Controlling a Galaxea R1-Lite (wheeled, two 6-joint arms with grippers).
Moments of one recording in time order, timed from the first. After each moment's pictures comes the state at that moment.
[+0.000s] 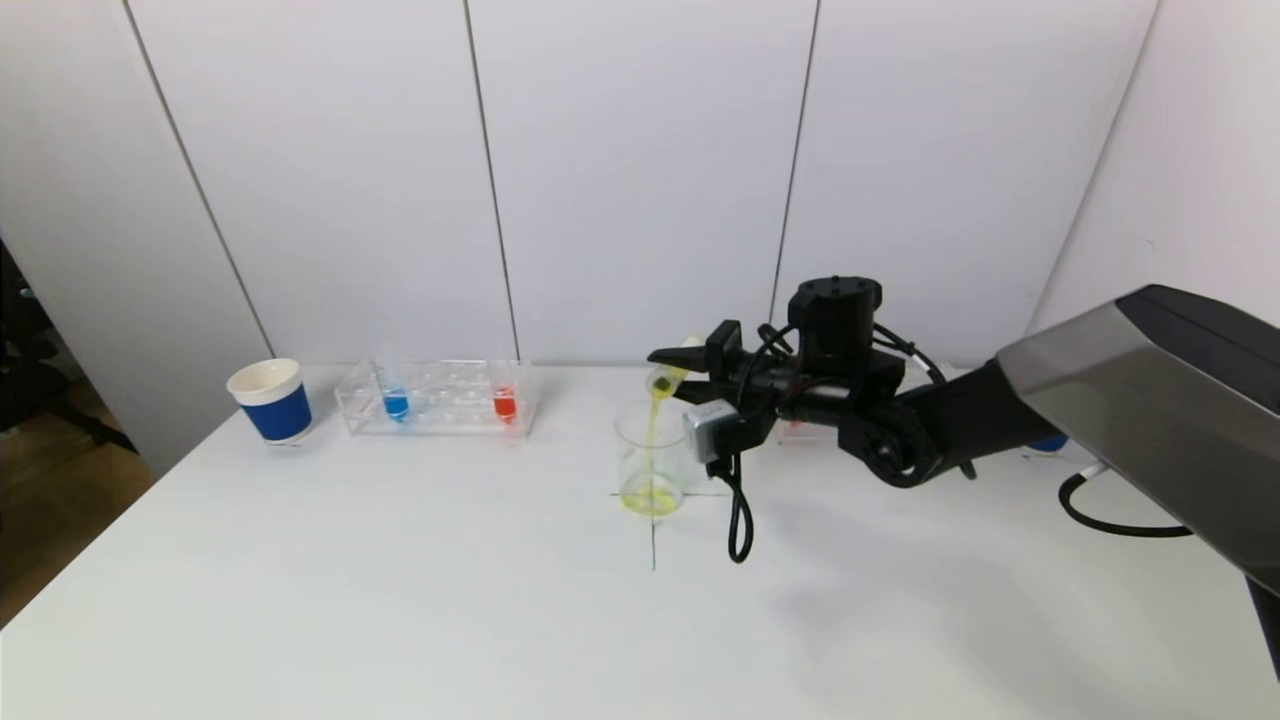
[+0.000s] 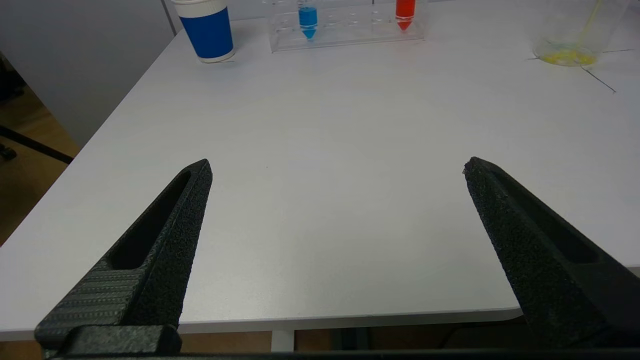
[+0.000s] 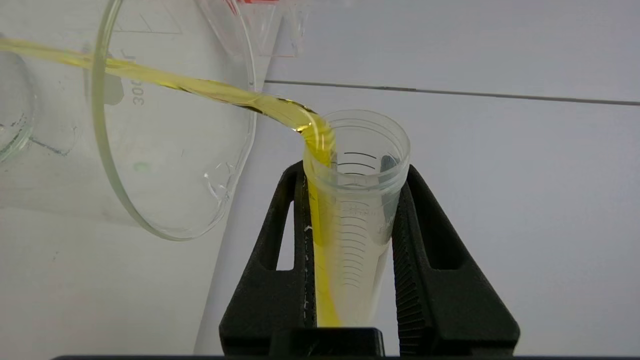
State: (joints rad) left arm -0.01 0.00 -0.04 0.09 -0.01 0.06; right arm 0.45 2.28 -1.34 -0.74 0.59 -1.65
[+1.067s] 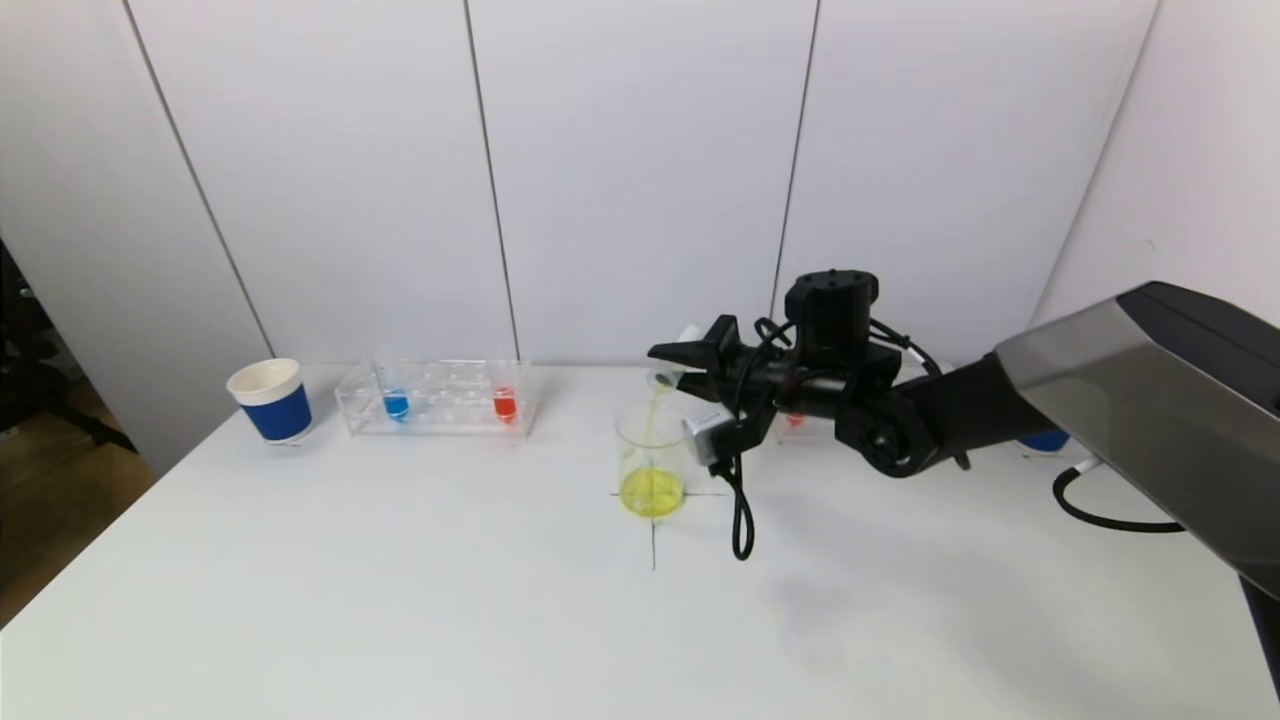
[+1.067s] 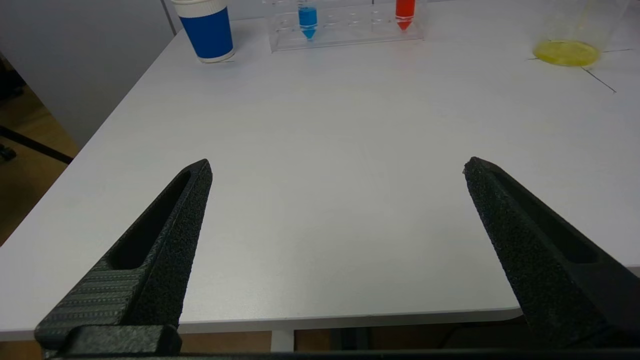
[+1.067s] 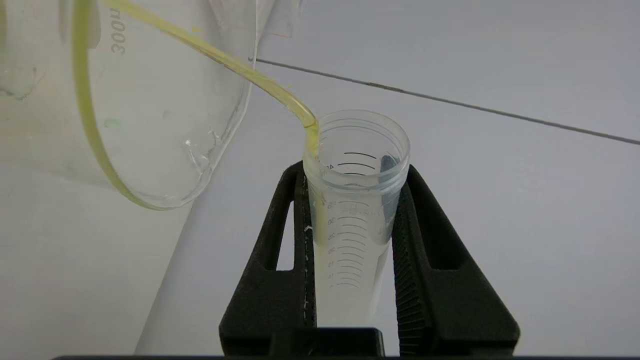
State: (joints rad) left arm -0.01 0.00 -0.04 0.09 -0.01 0.06; right arm 0.45 2.29 -1.38 -0.70 0.57 -1.81
